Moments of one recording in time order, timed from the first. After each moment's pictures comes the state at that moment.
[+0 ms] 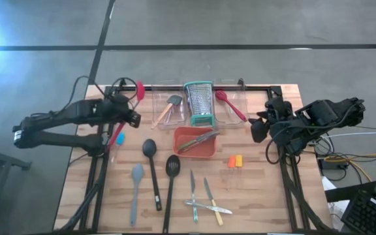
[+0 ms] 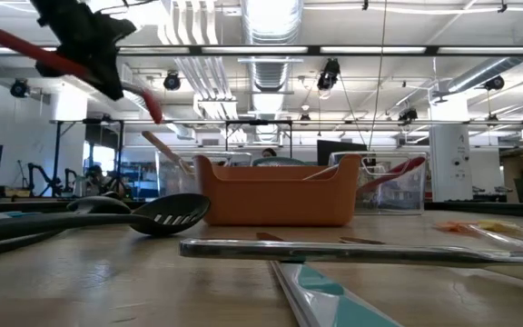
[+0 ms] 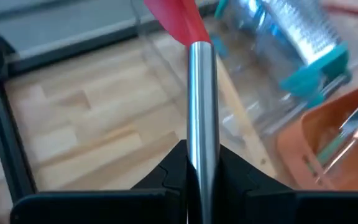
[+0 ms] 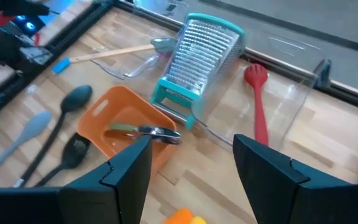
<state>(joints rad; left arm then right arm) 0.25 0.82 0.94 -0.99 -0.41 -0.74 0.39 1.20 1.60 -1.50 0.73 1.23</state>
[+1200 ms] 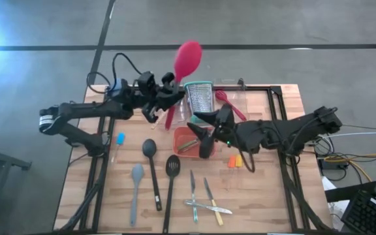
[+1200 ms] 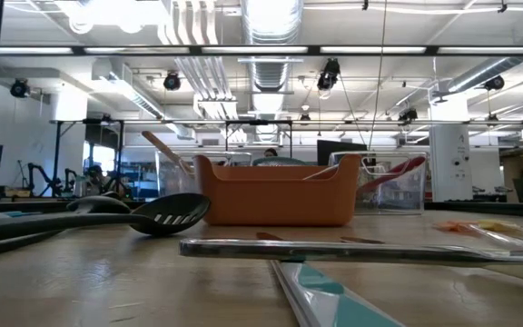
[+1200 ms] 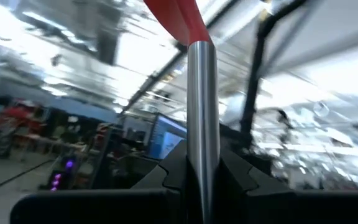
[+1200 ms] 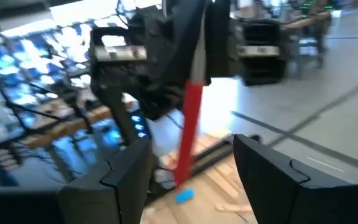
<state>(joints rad) 0.22 1.33 1.13 0.86 0.40 -0.51 0.33 1.54 1.60 -0.14 0.76 0.36</state>
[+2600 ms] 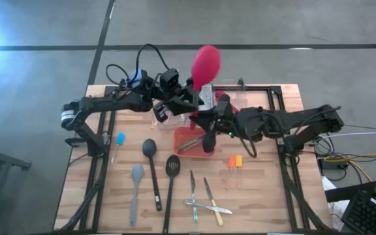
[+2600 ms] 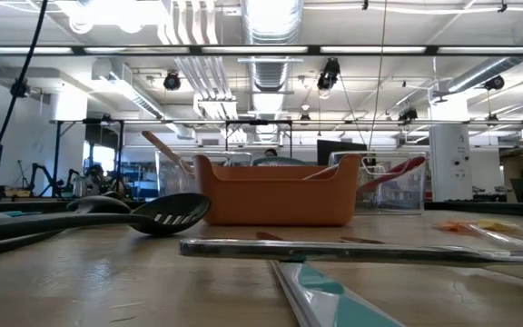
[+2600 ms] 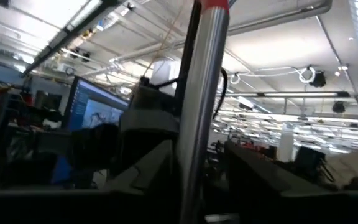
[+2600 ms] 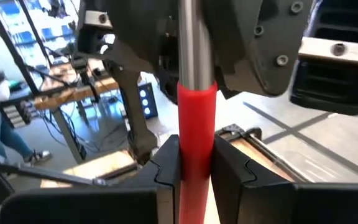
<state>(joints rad) 0.23 1.59 1.46 0.86 0.80 -0.71 0.23 1.50 1.64 -0.31 0.58 0.29</state>
